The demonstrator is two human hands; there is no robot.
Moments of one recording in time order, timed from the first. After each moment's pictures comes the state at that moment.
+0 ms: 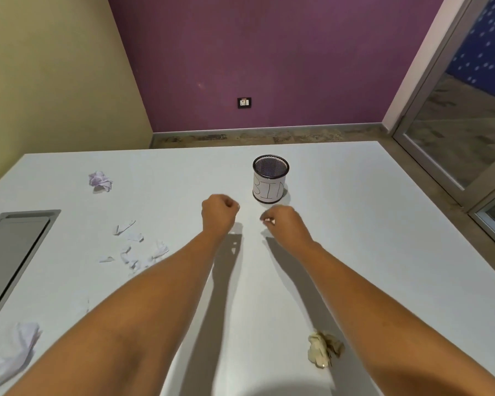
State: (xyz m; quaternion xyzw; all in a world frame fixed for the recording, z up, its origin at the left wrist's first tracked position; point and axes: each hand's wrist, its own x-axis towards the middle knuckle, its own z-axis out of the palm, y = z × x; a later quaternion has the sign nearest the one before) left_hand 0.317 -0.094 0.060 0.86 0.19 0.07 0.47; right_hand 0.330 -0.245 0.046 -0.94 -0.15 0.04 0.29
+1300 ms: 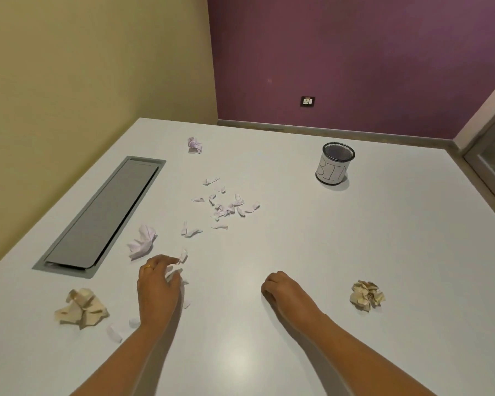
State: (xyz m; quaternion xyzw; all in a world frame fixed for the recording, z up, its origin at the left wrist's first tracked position) left_hand -0.007 0.033 0.007 0.87 0.33 0.22 0.30; right_hand 0.099 -0.202 -0.005 -0.89 -0.43 0.11 0.14
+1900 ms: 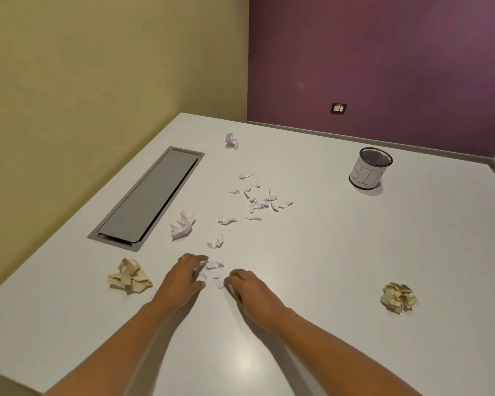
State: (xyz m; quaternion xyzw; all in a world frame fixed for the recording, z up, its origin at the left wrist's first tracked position) left_hand -0.049 0.076 0.003 0.93 0.21 -0.01 0.30; right_hand 0.029 -0.103 0.003 -0.83 -0.48 0.15 0.22
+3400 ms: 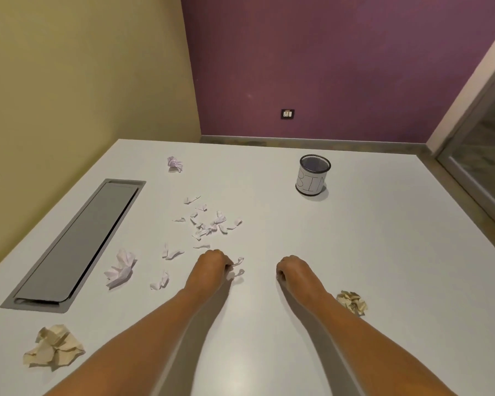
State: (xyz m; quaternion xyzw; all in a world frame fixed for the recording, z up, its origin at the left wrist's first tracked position) left_hand 0.100 -0.023 0.041 0.98 0.07 -0.03 0.20; right_hand 0.167 -0.225 0.011 -0.94 -0.29 0.10 0.17
